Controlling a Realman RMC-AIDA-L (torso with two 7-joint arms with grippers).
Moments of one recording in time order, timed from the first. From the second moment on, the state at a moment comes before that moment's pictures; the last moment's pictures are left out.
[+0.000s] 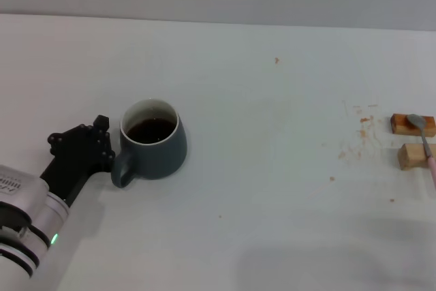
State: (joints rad) left arm -0.29 -2.08 -0.63 -0.34 2.30 1.03 0.05; right arm -0.04 2.09 0.25 0.44 -1.78 -1.70 -0.21
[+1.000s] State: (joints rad) left arm -0.31 -2.08 -0.55 -0.39 2.30 1.01 0.04; right arm -0.04 2.09 0.25 0.44 -1.78 -1.70 -0.21
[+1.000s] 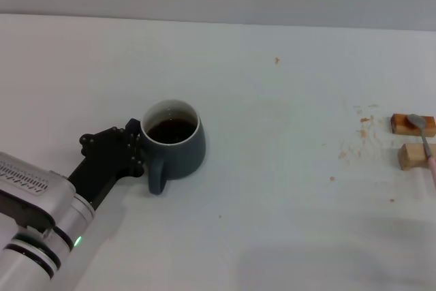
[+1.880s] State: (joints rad) left arm -0.33 -2.08 -0.53 -0.39 2.29 0.97 0.05; right arm -0.03 2.09 0.25 0.44 -1.78 -1.70 -0.21
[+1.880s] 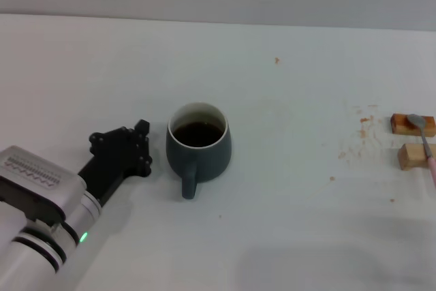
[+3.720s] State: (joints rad) left arm -0.35 -2.08 -0.43 -0.47 2.29 0.96 0.06; right arm -0.04 2.09 0.25 0.45 -1.75 -1.69 -0.20
